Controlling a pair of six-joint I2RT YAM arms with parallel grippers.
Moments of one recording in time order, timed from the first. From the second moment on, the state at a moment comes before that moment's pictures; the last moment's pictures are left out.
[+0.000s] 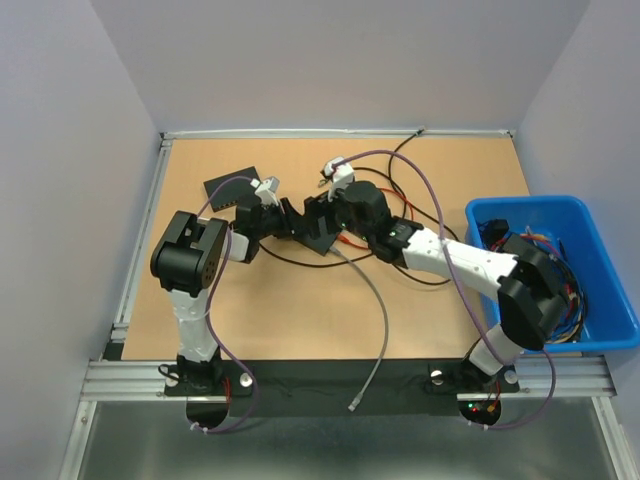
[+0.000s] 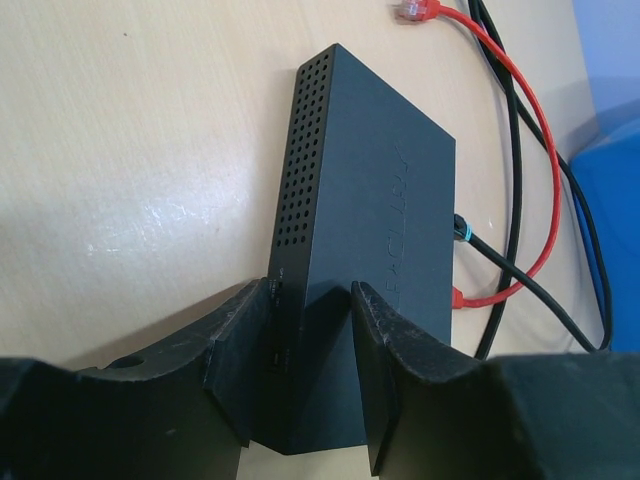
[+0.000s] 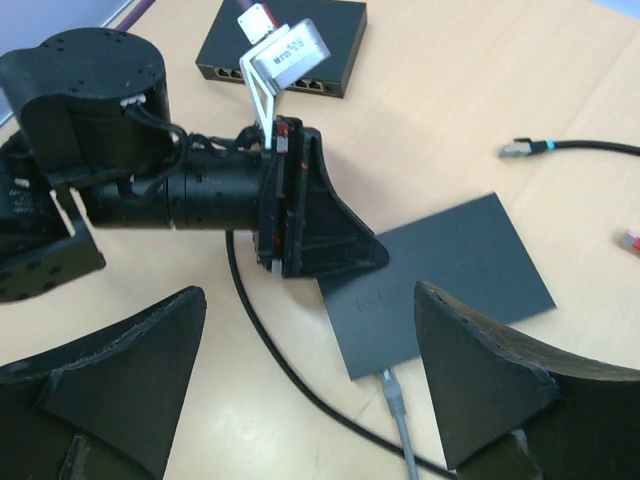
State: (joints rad) left arm -0.27 1.96 0.79 0.74 0.50 -0.60; right arm 0.83 1.64 1.19 0.14 0.11 0.17
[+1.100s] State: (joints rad) left arm -0.30 1.53 0.51 0.55 0.16 -0.64; right arm 0.84 1.17 0.38 0.34 0.15 0.50
